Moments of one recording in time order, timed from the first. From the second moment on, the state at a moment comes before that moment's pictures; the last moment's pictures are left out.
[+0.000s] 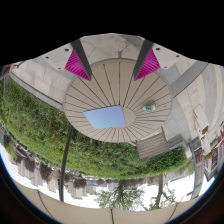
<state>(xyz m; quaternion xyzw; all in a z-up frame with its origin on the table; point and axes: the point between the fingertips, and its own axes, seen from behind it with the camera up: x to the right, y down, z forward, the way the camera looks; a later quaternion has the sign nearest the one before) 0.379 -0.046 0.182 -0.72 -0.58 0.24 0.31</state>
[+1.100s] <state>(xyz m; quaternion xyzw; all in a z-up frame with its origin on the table) 0.148 -0.274 0.065 -0.74 -0.53 0.28 0.32</state>
